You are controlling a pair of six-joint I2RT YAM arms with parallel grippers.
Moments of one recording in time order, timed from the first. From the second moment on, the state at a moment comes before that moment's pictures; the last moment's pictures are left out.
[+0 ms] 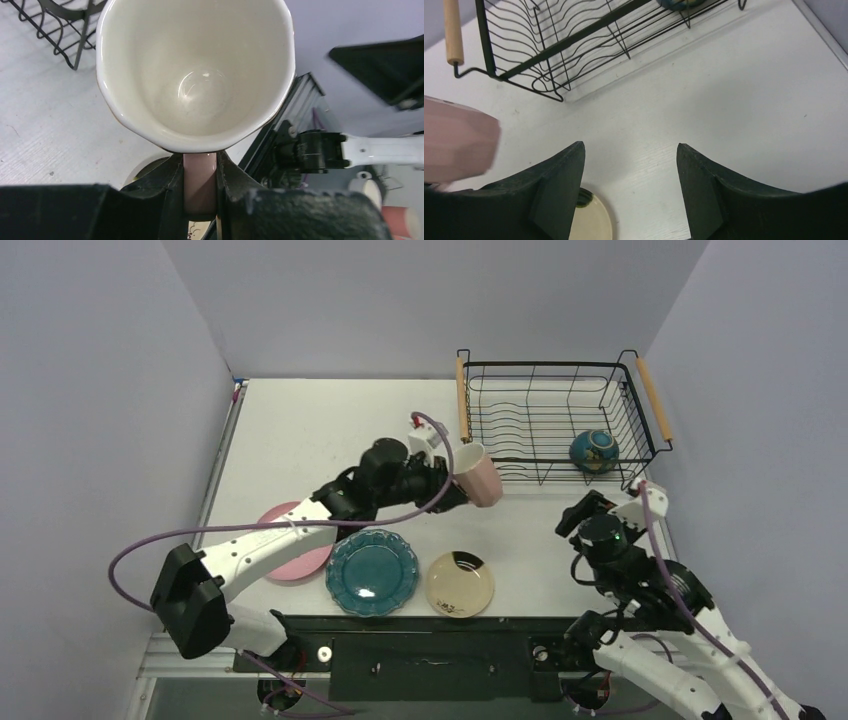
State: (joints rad) left arm -0.92 1.42 1.10 -0.08 0.19 -0.54; right arm 0.72 0.53 0.95 -1.10 0.81 0.90
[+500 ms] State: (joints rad) left arm -0.55 1.31 0.87 0.38 0.76 -1.02; right arm 0.23 0.70 0.50 -0.57 0.09 0.77
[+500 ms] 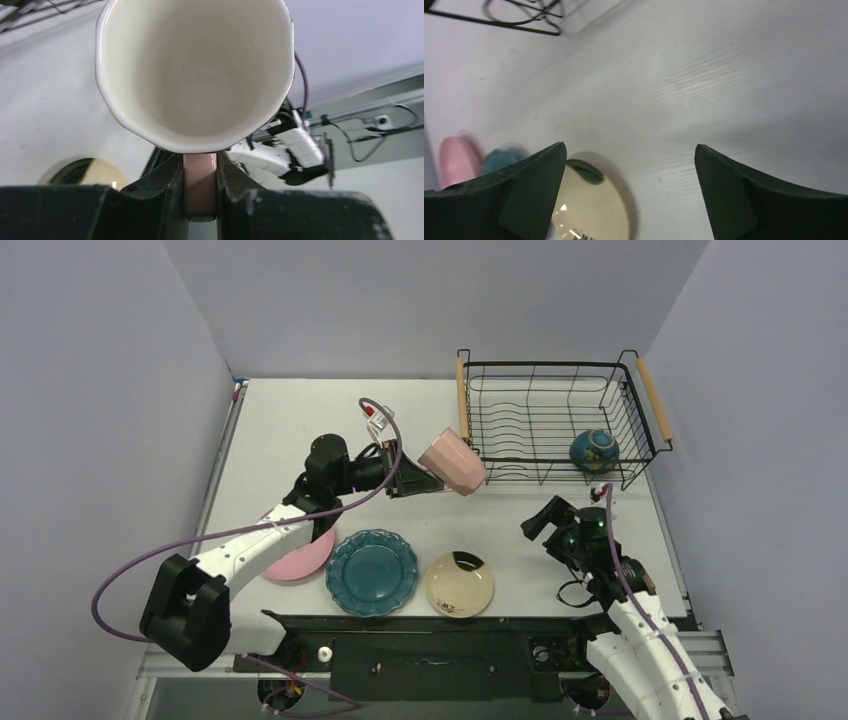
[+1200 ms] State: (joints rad) left arm -0.82 1.58 0.85 1.07 0.69 -1.70; right arm 0.22 0.14 0.46 -0.09 -0.28 1.05
